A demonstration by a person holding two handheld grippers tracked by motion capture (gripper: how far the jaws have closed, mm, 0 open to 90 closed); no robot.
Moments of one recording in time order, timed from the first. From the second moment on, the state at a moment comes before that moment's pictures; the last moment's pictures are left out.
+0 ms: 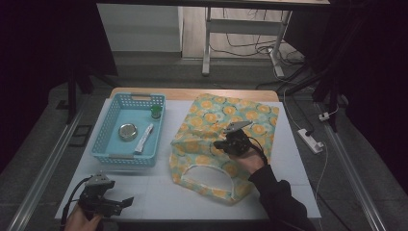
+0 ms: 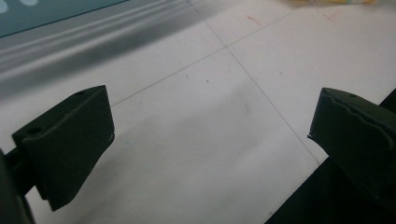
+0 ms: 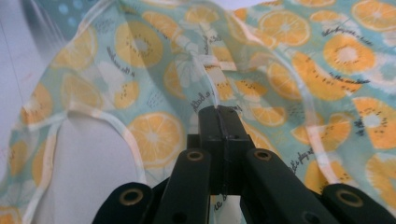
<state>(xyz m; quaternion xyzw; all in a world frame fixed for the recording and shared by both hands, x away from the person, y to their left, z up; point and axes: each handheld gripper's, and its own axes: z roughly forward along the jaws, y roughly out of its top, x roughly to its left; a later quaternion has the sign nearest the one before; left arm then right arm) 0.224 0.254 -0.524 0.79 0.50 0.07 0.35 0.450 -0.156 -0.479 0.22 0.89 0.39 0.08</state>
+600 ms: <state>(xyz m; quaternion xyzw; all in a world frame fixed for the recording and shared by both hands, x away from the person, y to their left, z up) 0.224 0.254 -0.525 0.79 0.50 0.07 0.35 0.457 -0.167 -0.446 0.24 0.87 0.43 0.09</state>
